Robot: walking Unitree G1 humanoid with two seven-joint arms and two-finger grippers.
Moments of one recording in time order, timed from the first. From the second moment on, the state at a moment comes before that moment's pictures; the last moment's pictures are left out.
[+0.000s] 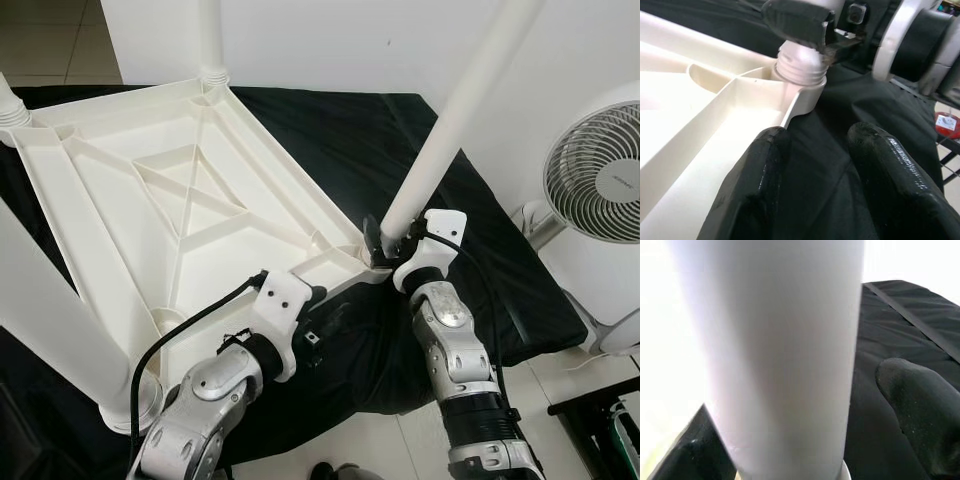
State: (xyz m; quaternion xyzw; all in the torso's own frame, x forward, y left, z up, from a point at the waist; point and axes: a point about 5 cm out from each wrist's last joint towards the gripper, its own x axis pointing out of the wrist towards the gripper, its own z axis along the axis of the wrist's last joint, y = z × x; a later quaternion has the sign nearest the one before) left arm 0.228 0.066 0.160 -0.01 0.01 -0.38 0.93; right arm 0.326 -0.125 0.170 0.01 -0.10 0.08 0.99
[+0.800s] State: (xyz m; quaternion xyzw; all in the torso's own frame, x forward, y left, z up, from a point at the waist) left arm 0.227 0.059 0.168 -0.03 -0.03 -0.37 0.93; right arm 0.328 -0.138 0.161 0.00 -0.09 0.22 0.97
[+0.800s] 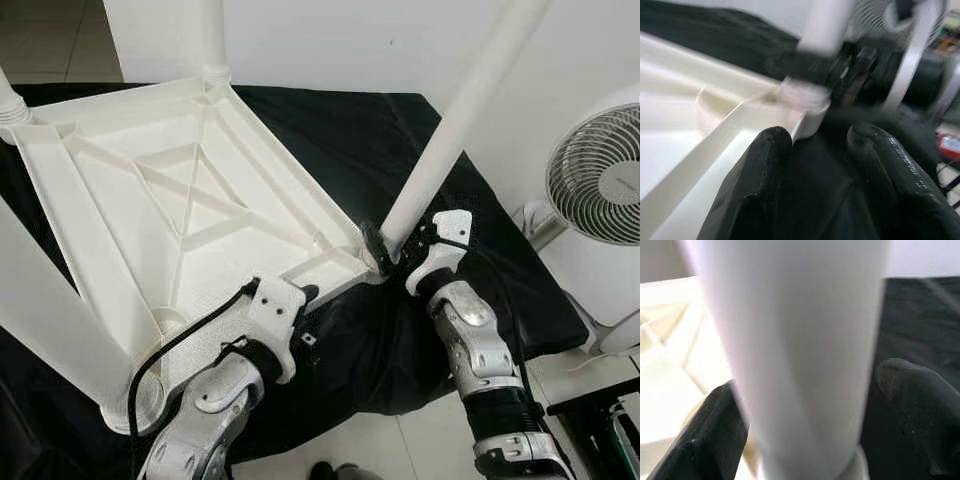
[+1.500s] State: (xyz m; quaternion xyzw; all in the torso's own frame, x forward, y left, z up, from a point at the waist) left arm 0.226 0.073 0.164 -0.05 0.02 -0.40 0.91; right arm 0.321 -0.145 0.156 -0.02 -0.08 0.31 0.95
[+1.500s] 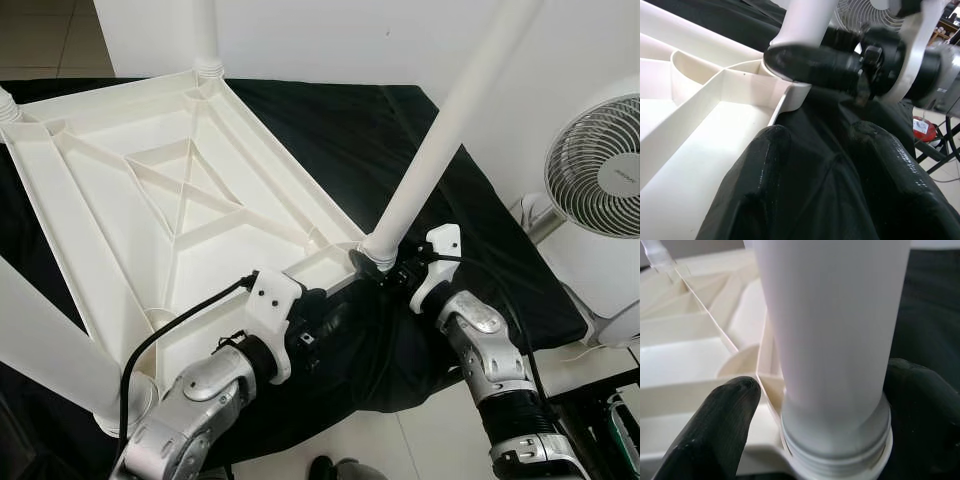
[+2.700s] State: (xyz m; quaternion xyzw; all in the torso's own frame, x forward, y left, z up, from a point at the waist) left arm 0.233 0.079 0.181 -0.04 0.01 -0.44 0.90; right arm 0.276 -0.163 0.170 0.01 -0.06 0.37 0.93
